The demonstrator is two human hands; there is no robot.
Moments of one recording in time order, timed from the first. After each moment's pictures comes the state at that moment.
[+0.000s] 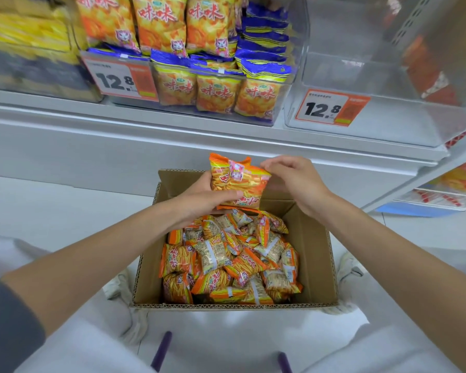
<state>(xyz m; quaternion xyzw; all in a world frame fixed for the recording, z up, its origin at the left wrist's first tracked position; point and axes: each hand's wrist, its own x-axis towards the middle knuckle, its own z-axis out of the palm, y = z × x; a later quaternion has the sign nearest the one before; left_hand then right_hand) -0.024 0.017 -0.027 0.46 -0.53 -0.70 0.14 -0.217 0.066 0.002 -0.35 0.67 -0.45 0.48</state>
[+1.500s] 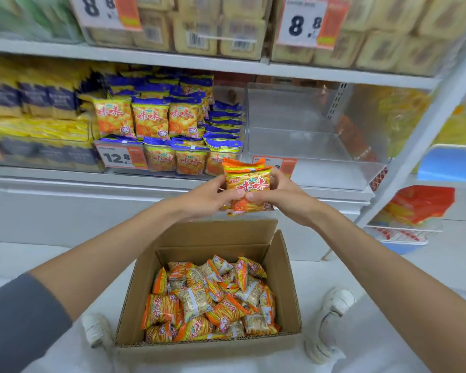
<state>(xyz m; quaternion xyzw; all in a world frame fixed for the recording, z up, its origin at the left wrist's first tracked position) -0.076 0.020 0.089 0.33 -0.74 -0.57 0.12 -0.261 0.094 0.095 -0.46 0.59 -0.42 0.51</state>
